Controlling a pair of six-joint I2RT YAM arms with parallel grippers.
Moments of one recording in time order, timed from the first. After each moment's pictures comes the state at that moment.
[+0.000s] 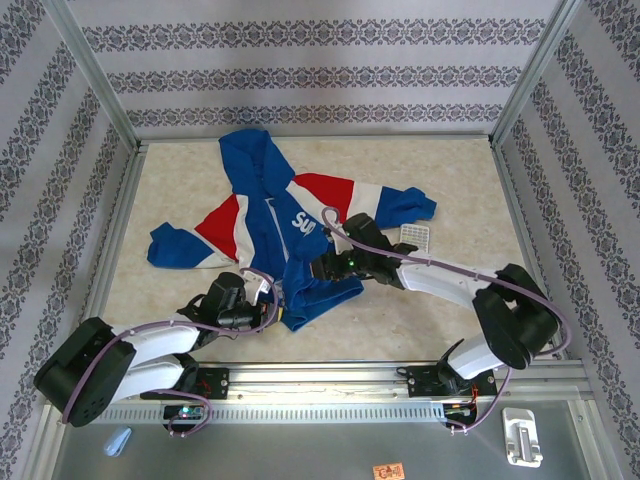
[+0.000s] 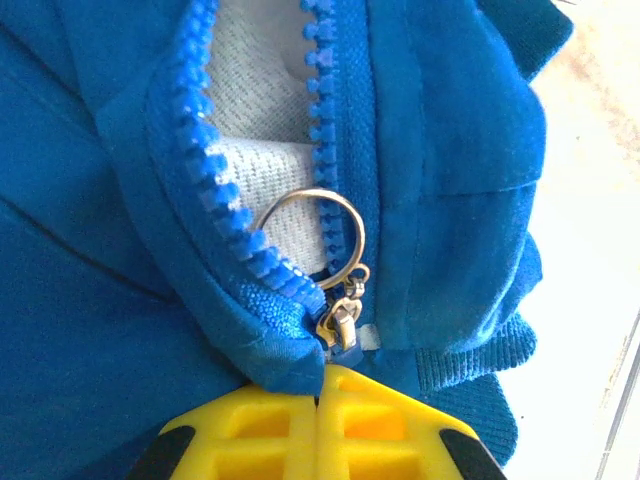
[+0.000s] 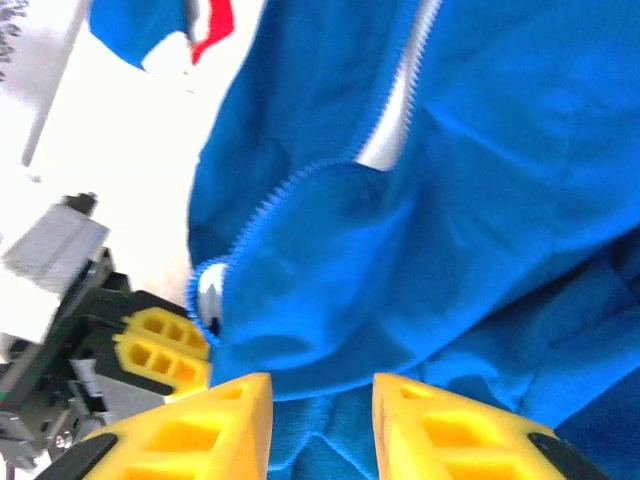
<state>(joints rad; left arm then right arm) -0.57 1.15 0.15 0.28 0.43 -0.42 0.70 1.48 0.81 -0.11 -0.44 0.48</state>
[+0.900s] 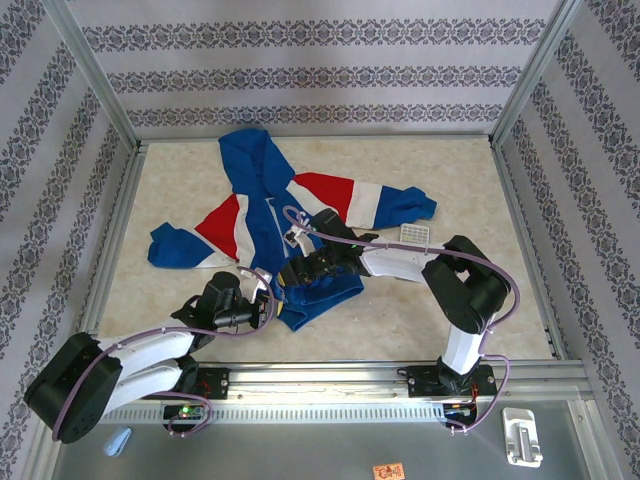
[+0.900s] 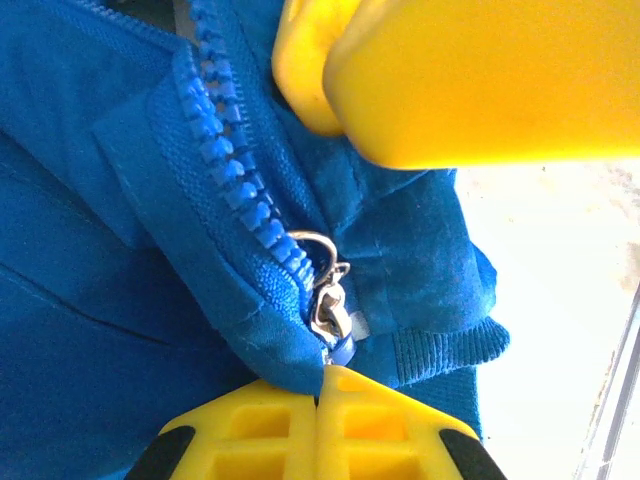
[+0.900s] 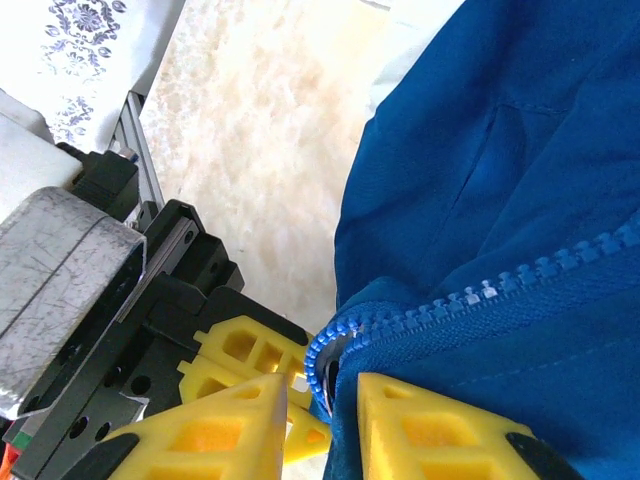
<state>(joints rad) -0.57 1.03 0.15 0.25 0.40 -0.37 0.77 1.79 1.02 -0.04 -0.74 0.45</state>
